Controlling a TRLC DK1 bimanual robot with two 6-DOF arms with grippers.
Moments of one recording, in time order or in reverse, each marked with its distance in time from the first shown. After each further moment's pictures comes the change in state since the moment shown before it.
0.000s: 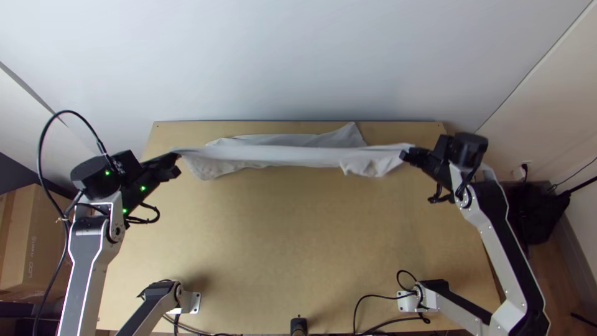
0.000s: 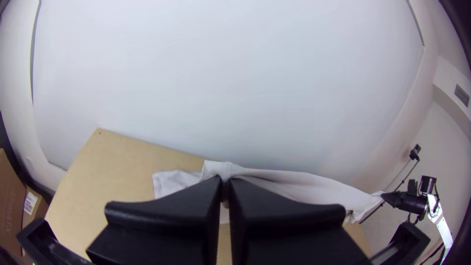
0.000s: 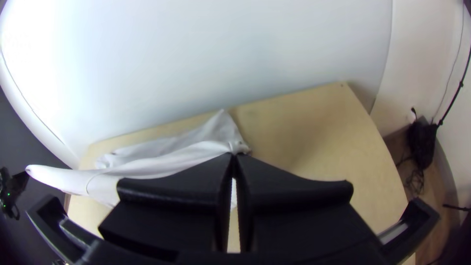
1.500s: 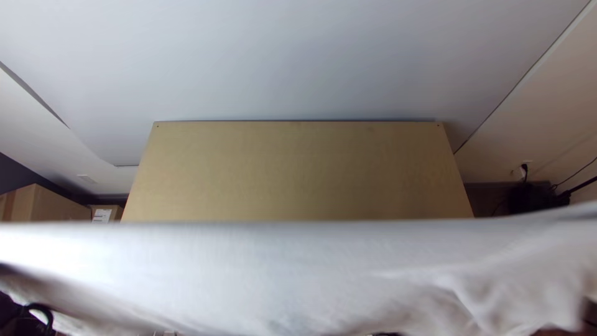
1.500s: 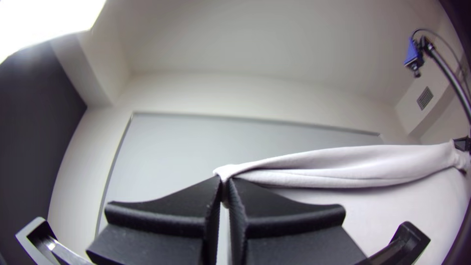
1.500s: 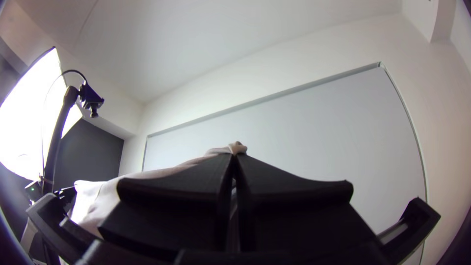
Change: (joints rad) left arm 0.057 -0.396 0.545 0.123 -0.317 0.167; right arm 0.091 -0.392 0.803 0.088 -0.165 -0.005
